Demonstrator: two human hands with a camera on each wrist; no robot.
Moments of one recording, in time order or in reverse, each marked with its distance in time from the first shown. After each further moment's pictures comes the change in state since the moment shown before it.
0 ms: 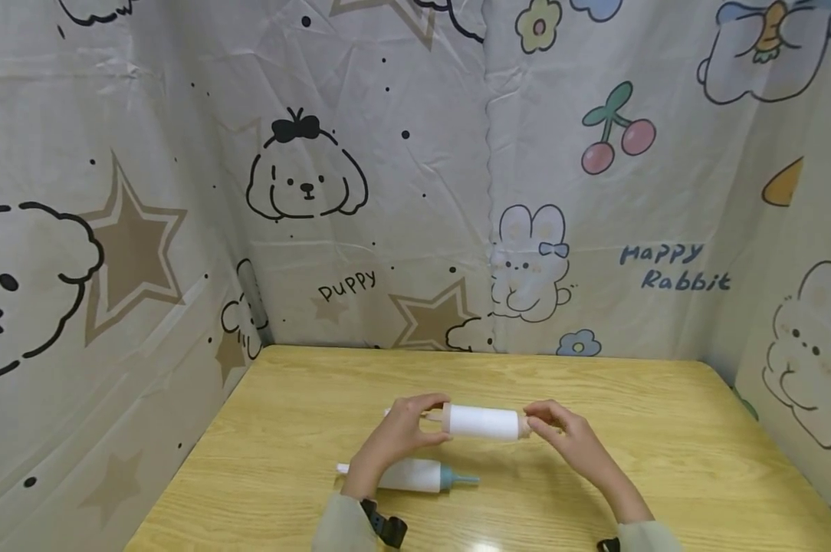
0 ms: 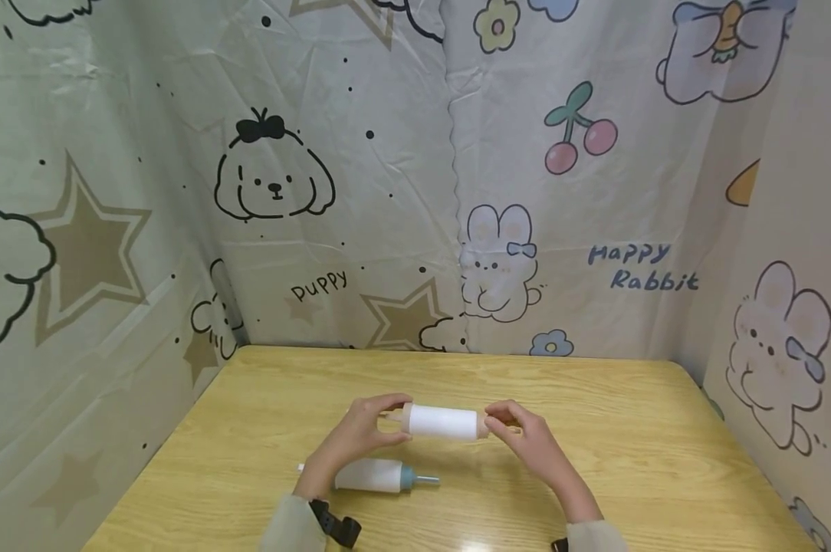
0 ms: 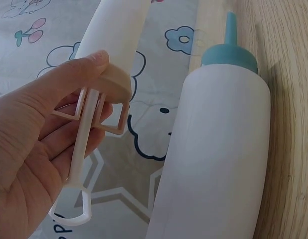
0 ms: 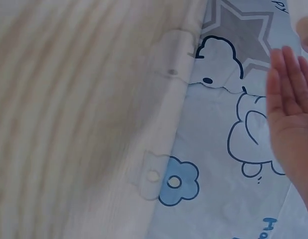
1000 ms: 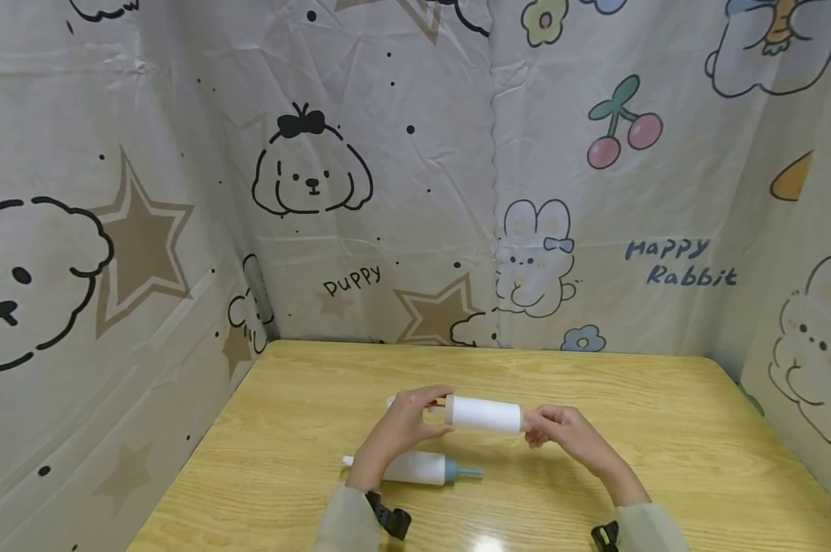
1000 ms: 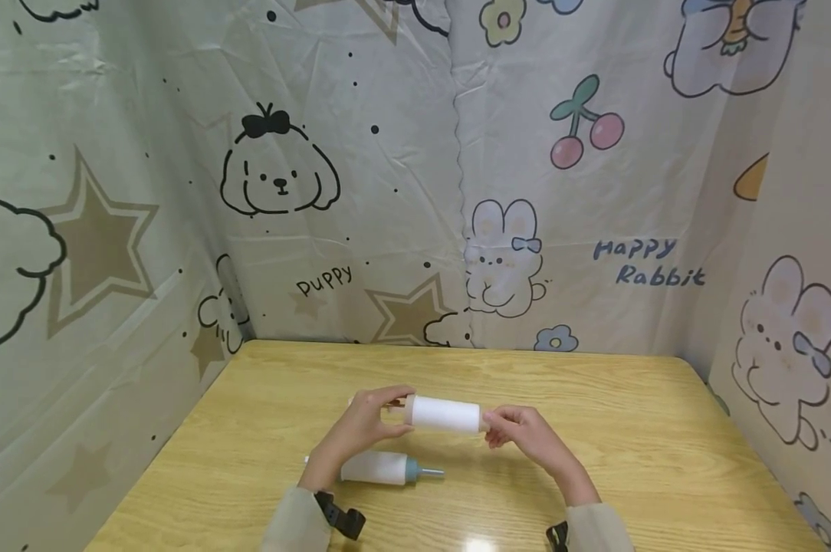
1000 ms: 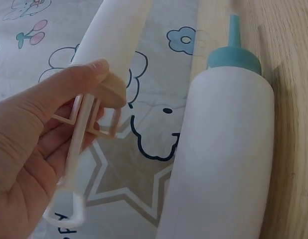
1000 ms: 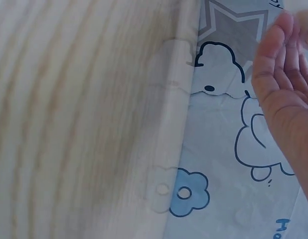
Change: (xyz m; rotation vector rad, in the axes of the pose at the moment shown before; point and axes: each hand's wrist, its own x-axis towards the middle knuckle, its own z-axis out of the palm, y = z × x) left_hand -0.002 0.004 -0.005 0.025 0.027 0.032; right_hand 0.012 0.002 -0.003 0.254 -0.271 0.138
